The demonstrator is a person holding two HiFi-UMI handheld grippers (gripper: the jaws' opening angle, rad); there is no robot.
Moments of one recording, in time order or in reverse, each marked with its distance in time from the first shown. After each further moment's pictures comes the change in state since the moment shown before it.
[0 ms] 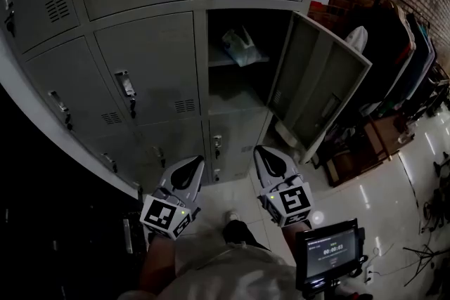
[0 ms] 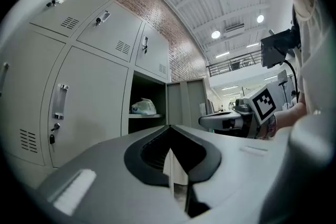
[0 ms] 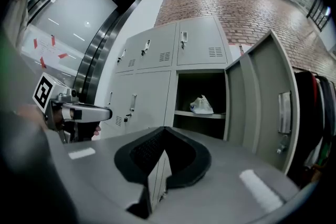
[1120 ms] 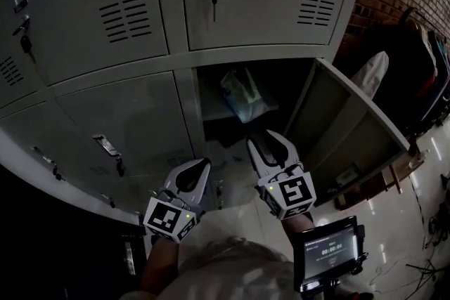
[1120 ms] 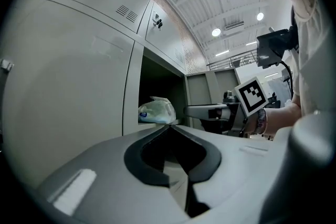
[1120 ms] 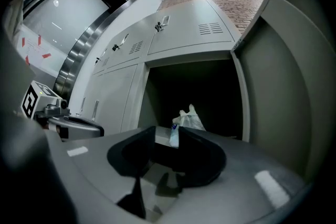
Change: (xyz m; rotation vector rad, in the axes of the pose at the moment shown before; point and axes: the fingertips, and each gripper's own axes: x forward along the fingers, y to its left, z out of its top) left arm 0.168 0.098 0.013 0.018 -0.002 -0.015; right arm 0.178 -0.122 0.050 -0.006 -0.098 0.021
